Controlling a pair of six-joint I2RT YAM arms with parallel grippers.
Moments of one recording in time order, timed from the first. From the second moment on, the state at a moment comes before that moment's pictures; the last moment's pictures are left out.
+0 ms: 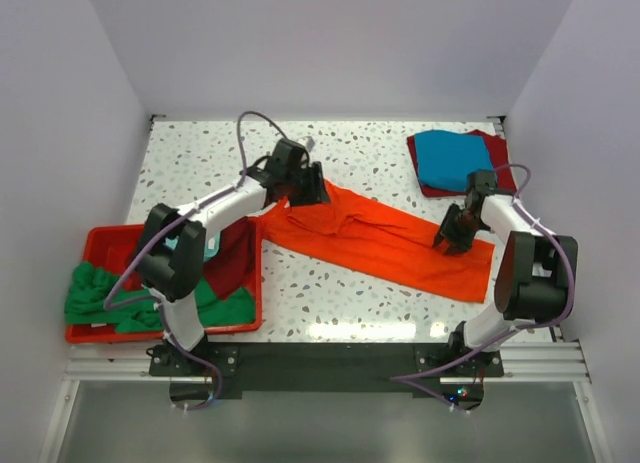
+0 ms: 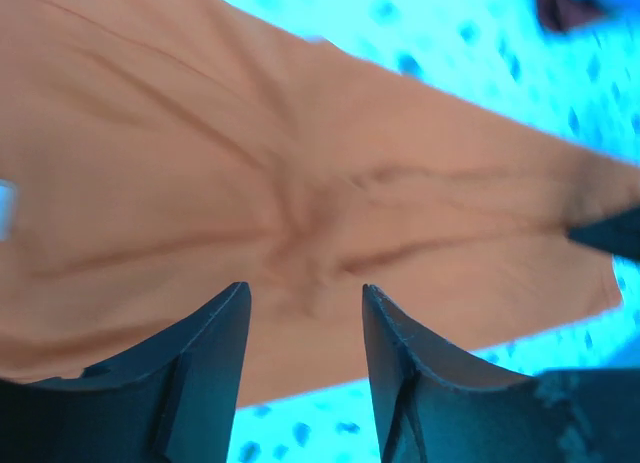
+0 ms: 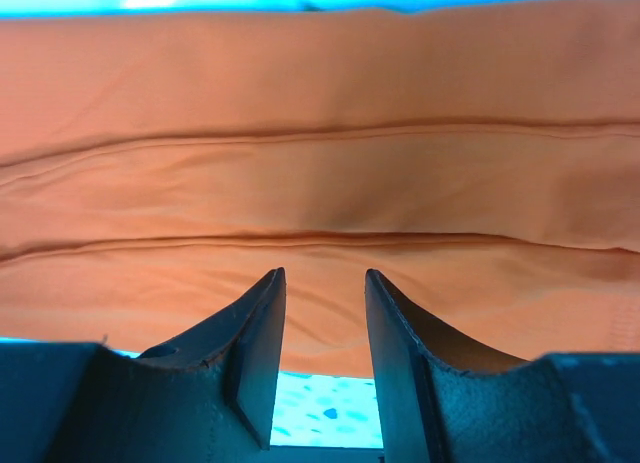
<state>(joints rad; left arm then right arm) -0.58 1.82 1.34 -0.33 0.18 -0.59 -0.14 1.60 0.97 -0.74 -0.13 0.41</state>
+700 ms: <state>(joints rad) -0.42 2.14 1.56 -0.19 0.23 -0.58 -0.08 1.71 1.14 -0.72 -0.10 0.44</state>
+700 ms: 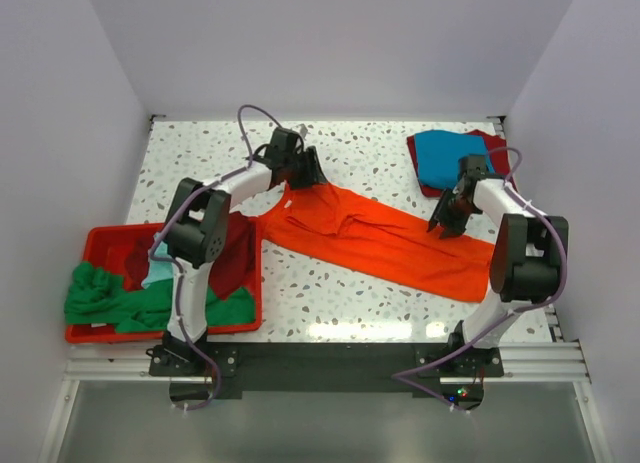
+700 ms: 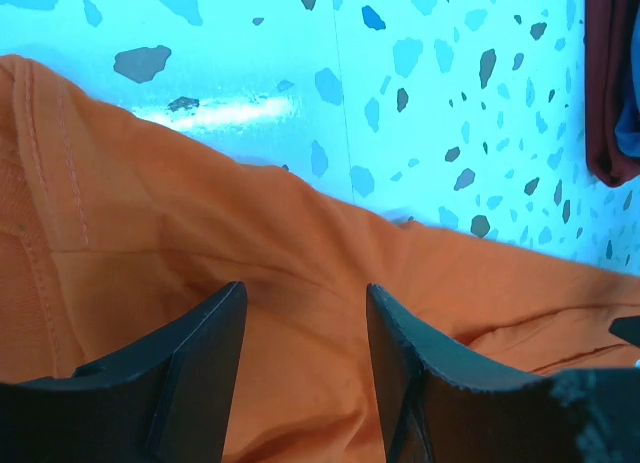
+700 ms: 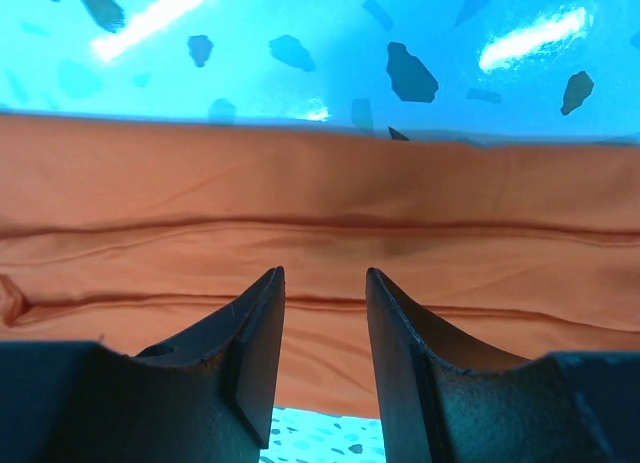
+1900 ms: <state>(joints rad) -0.32 2.33 1.78 -0.10 0.29 -0.54 -0.29 1.77 1.20 -0.79 -0.09 0.44</state>
